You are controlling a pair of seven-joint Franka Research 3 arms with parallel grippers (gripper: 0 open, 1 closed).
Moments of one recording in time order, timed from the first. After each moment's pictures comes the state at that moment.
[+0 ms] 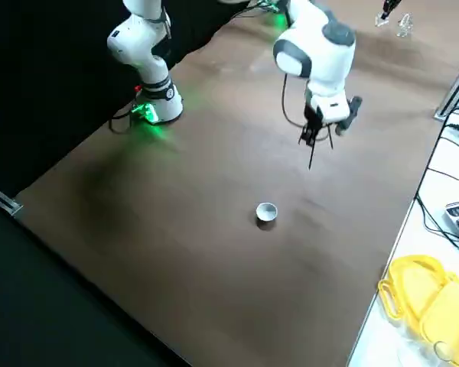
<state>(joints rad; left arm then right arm) -0.08 0.45 -0.08 -1.83 -0.08 2.09 0.16 0.09 0.44 -0.14 -1.66 0.13 2.02 -0.14</state>
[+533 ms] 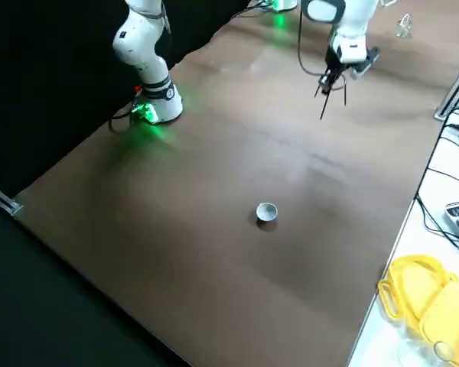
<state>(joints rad) -0.05 0.31 -0.08 -1.80 -0.22 1.96 0.07 0.38 0.40 -0.12 -1.63 0.14 1.93 0.33</state>
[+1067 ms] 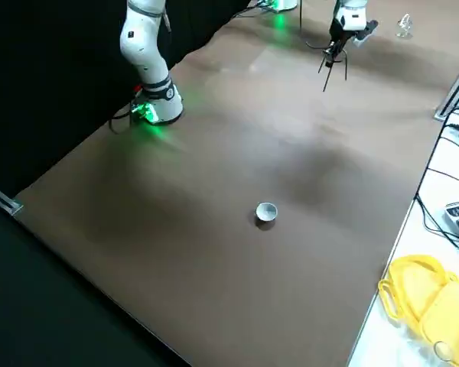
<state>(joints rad) -0.05 0.23 -0.09 -1.80 -0.33 1.88 0.02 0.64 0.48 -0.12 -1.57 0.14 1.94 0.60</state>
